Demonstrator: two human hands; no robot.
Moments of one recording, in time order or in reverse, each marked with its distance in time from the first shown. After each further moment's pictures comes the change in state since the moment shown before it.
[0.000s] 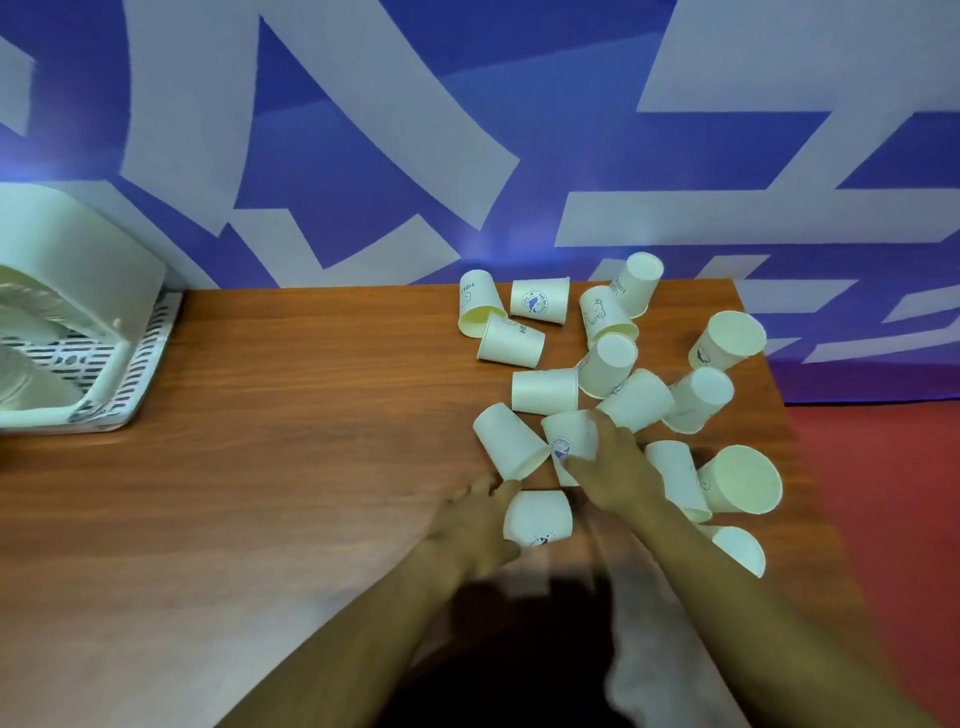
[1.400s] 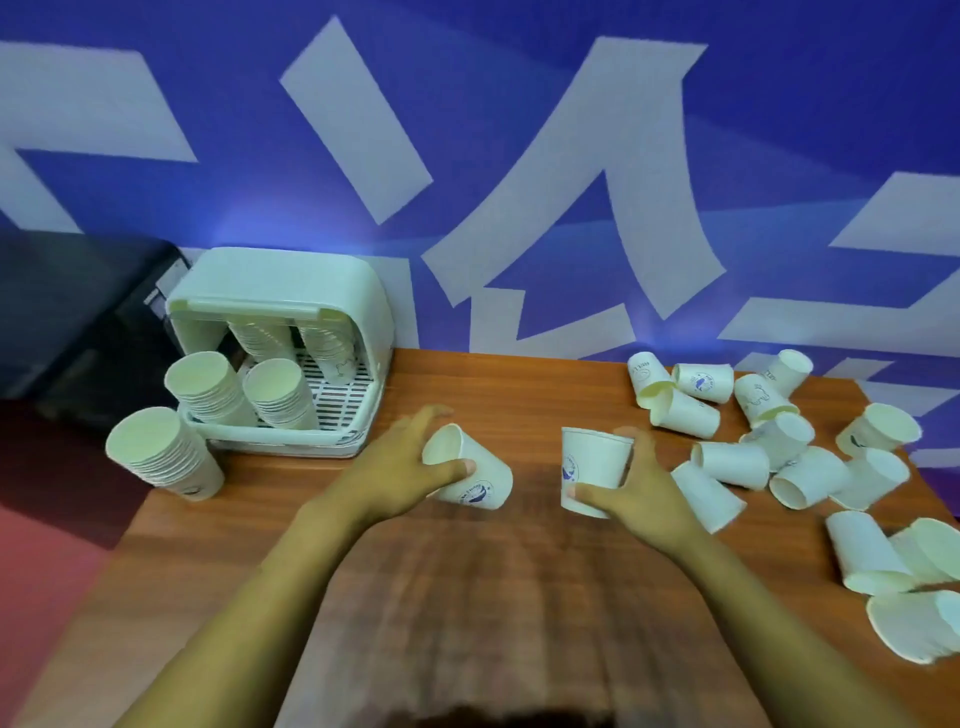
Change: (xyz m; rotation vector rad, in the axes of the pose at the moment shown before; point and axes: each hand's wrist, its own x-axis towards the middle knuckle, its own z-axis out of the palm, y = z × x) left_hand -0.193 -0.289 -0.161 -0.475 0.470 0.053; right_hand -0.110 -0.248 0.097 0.326 0.091 -0.273
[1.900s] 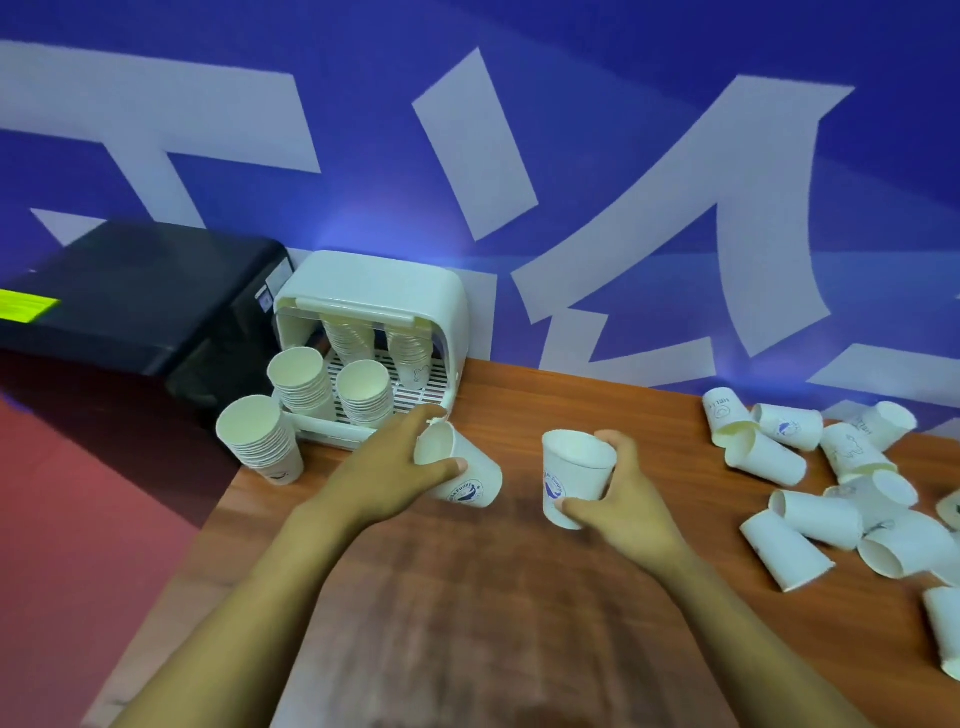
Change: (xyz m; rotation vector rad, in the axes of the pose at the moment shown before) left_hand -0.036 -0.046 -0.066 0.010 0.183 -0.052; right_hand 0.003 -0.070 0.071 0.017 -0.118 -0.081
